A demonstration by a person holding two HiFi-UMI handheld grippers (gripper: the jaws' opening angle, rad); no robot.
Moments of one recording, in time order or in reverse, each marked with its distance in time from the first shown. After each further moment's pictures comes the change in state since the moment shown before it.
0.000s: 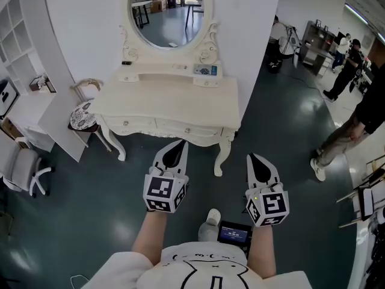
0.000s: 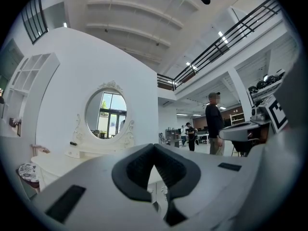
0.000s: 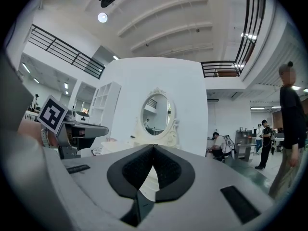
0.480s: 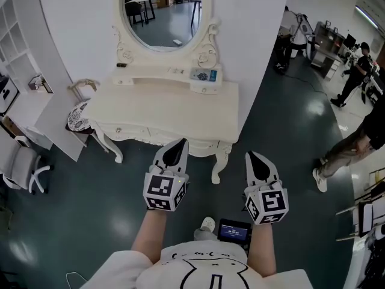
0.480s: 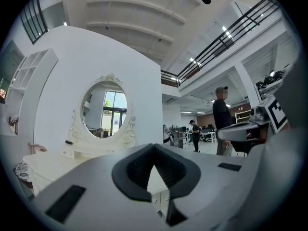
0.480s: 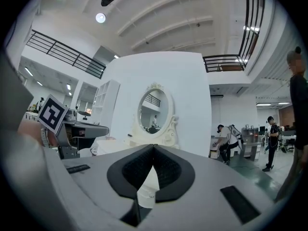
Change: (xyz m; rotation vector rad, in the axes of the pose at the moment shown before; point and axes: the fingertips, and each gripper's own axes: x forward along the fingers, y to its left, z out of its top) left arm 0.106 0.008 -0.008 -0.007 0.028 0.045; right arm 0.085 -0.077 -0.016 0.011 0.019 0.059
